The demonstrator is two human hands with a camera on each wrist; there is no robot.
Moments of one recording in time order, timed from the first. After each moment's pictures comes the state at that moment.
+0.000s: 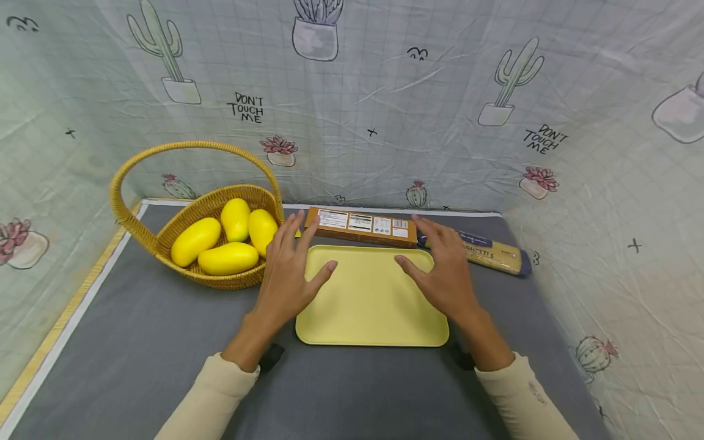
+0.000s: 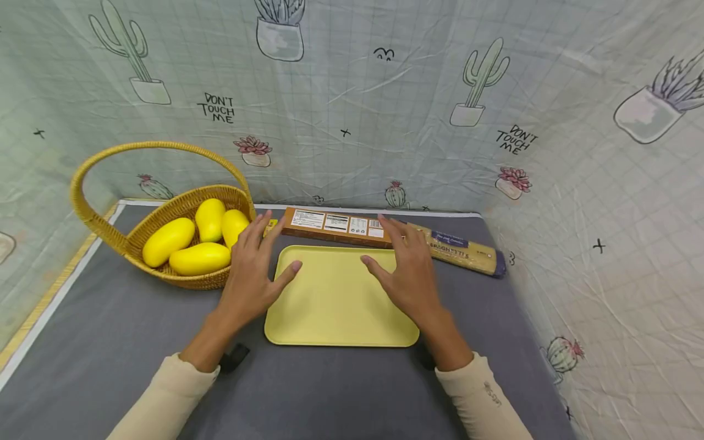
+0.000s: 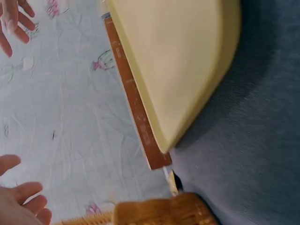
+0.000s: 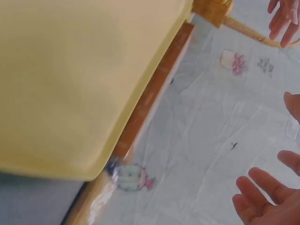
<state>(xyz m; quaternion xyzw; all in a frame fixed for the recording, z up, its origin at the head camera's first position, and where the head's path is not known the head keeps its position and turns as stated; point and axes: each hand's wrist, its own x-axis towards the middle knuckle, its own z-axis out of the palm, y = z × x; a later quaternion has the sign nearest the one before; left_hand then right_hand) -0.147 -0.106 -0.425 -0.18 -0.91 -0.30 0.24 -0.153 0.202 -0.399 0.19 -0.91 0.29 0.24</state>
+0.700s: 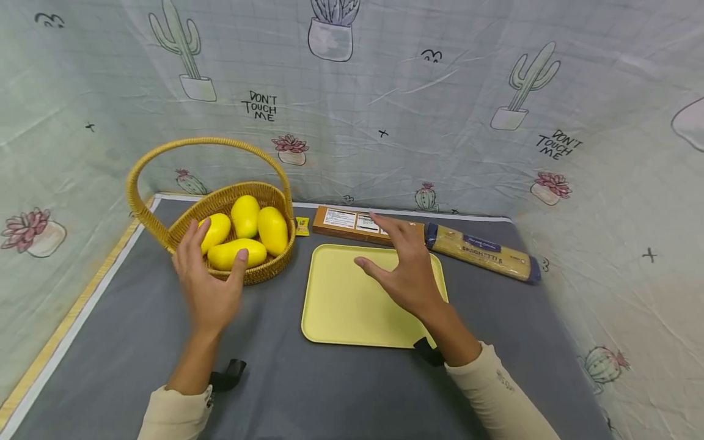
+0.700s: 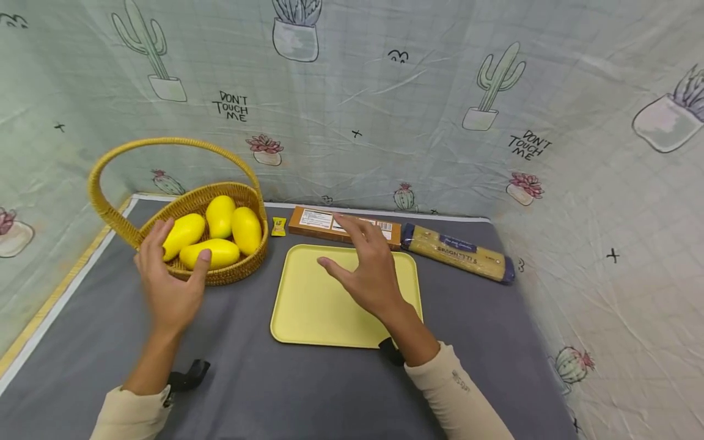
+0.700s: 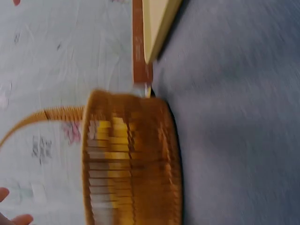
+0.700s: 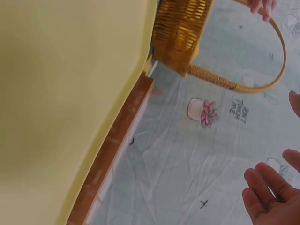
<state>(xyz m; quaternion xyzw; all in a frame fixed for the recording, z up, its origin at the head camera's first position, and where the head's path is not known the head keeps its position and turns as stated) -0.115 -0.203 -0.429 0.02 -0.78 -0.47 0.42 -0.153 0.129 -0.385 0.25 -0.87 0.36 0.21</state>
